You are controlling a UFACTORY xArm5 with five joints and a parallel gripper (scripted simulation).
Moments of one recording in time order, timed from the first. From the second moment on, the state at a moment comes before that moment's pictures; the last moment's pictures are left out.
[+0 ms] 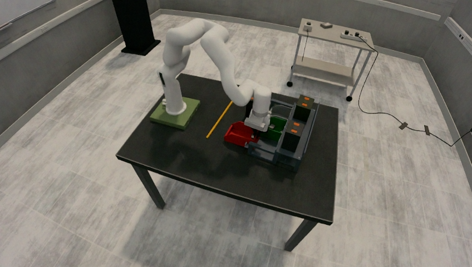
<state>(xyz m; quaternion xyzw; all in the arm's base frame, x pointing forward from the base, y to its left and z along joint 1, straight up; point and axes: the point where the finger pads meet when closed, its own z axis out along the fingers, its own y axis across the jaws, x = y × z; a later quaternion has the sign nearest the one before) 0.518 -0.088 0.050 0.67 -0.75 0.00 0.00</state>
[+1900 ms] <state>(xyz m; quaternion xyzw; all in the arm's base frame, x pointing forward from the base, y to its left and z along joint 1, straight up) 0.518 -0.088 0.050 0.67 -0.75 0.00 0.00</state>
